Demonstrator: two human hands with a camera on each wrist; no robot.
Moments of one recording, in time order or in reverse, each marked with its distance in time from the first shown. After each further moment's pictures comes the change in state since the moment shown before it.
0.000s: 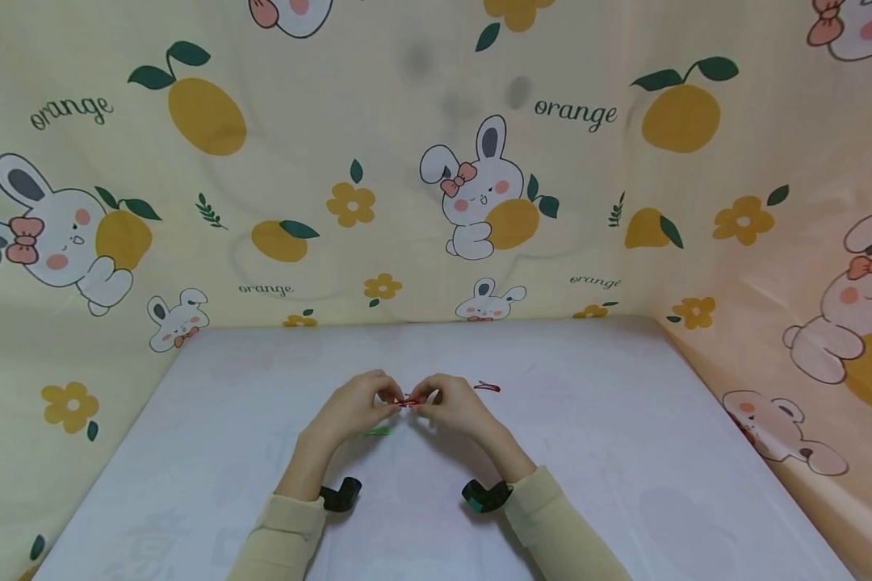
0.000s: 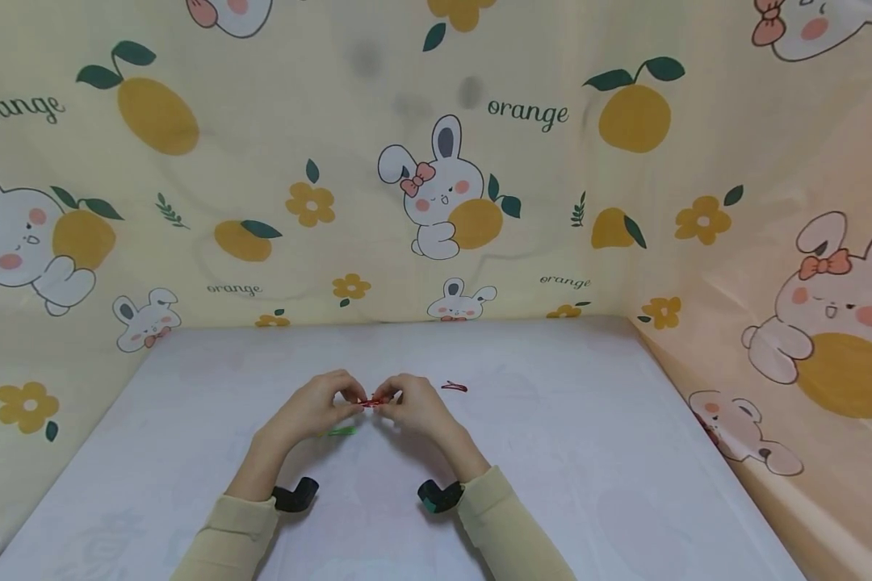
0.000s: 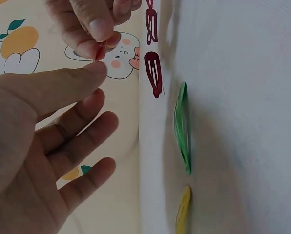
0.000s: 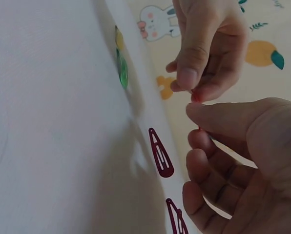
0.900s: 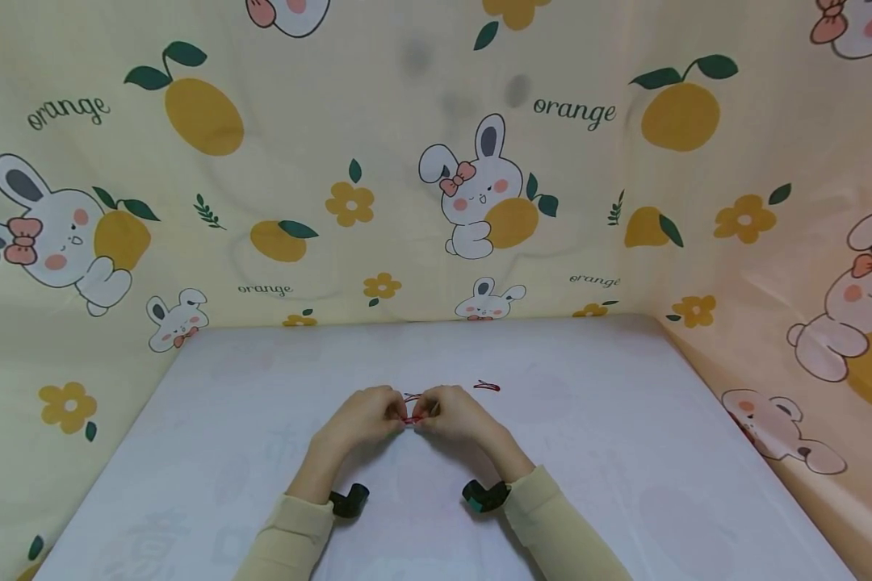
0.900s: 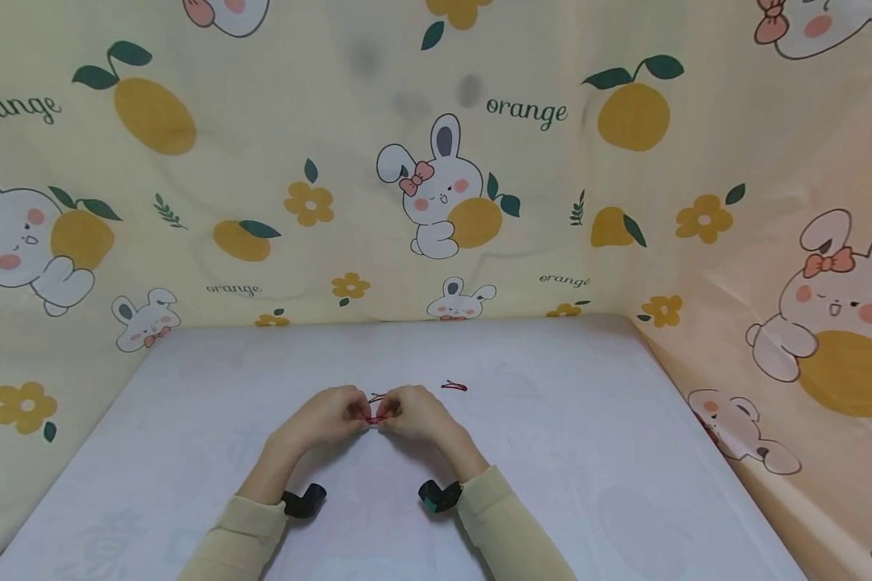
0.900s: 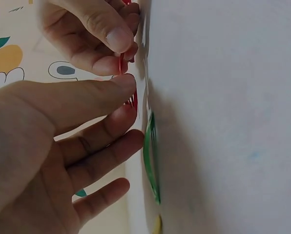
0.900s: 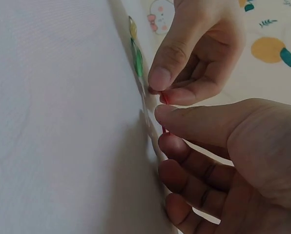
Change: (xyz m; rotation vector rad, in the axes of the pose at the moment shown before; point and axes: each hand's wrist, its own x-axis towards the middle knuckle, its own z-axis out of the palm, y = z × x) left_hand 0.000 0.003 0.017 0.098 -0.104 0.015; right_hand -0.004 0.007 0.002 -0.100 -0.143 0.031
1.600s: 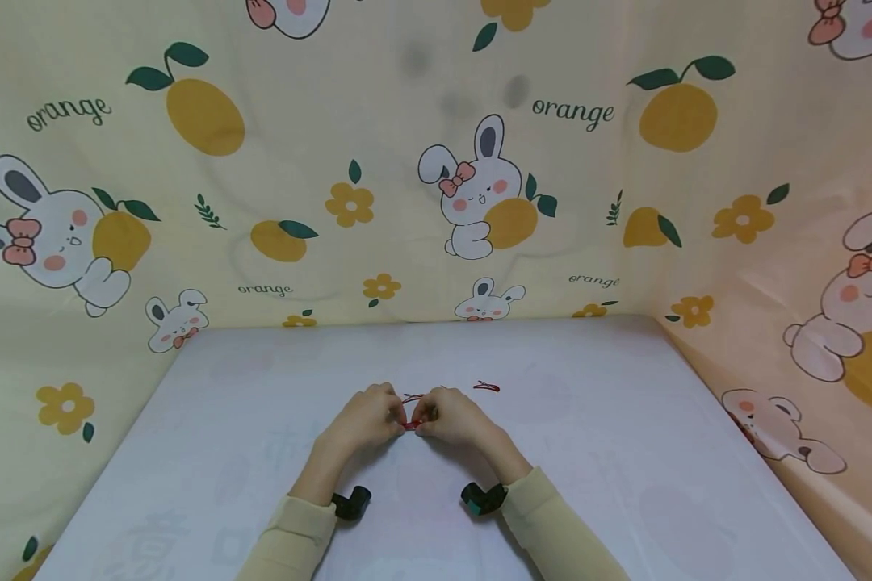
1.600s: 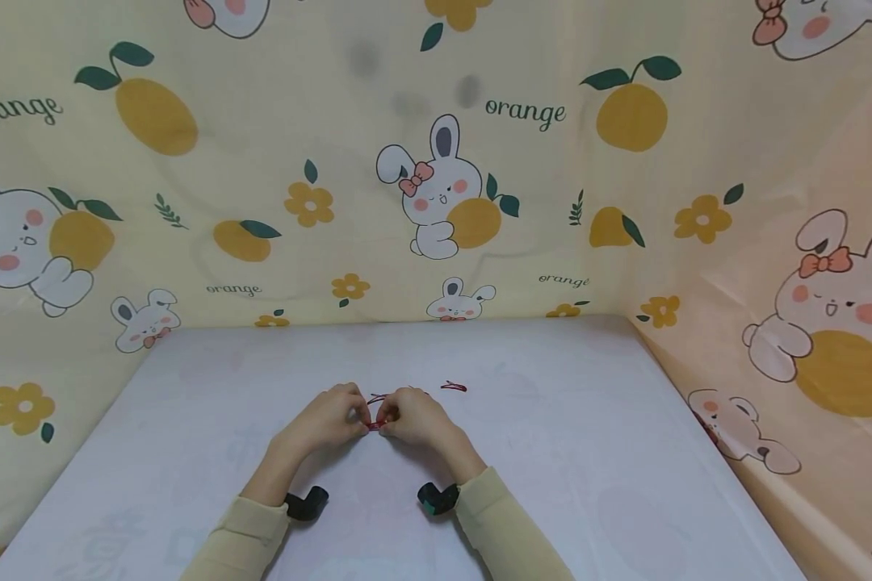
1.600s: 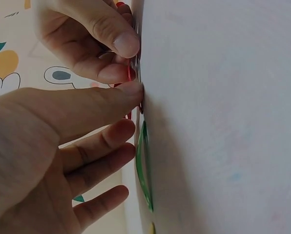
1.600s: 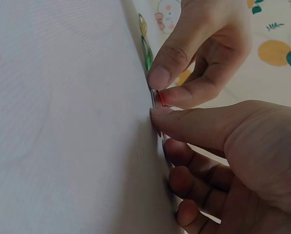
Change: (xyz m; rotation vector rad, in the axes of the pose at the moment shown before) left_hand 0.001 0.000 0.007 0.065 0.022 -0.004; right_hand 0.001 0.001 0.004 -0.113 0.003 -0.019
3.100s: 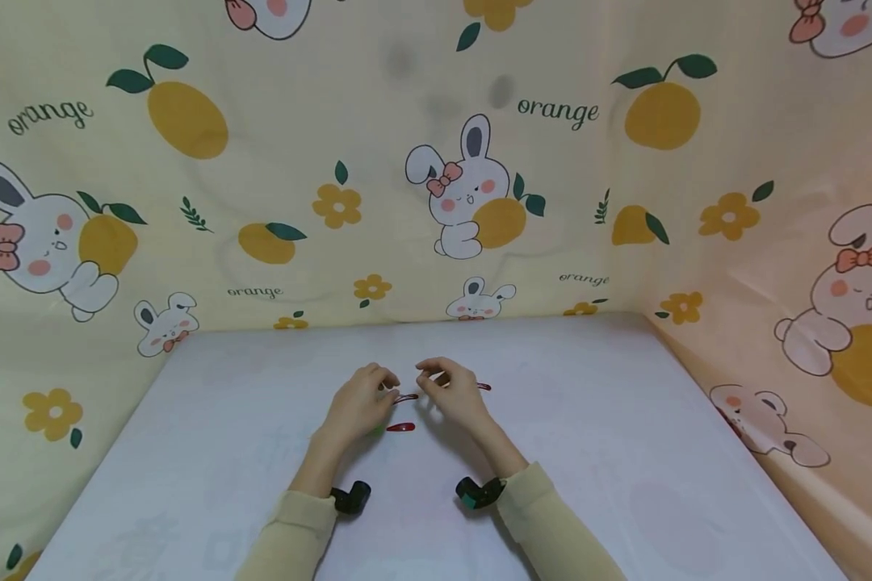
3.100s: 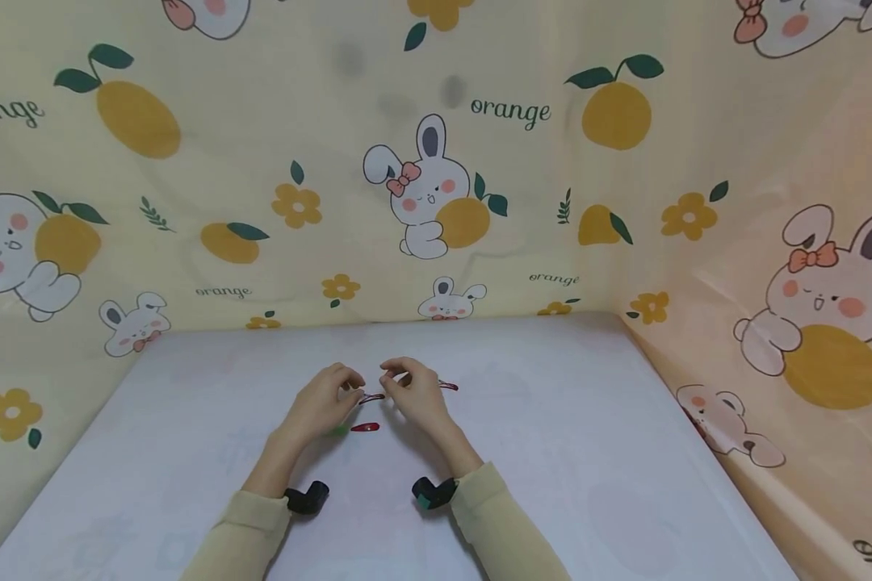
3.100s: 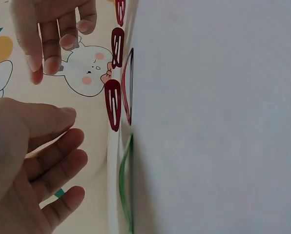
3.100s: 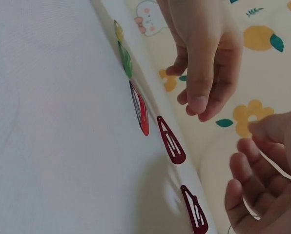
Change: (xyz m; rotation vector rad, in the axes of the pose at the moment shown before) left_hand 0.017 0.000 0.004 -0.071 0.232 -0.128; right_hand 0.004 0.008 -0.008 0.394 0.468 0.038
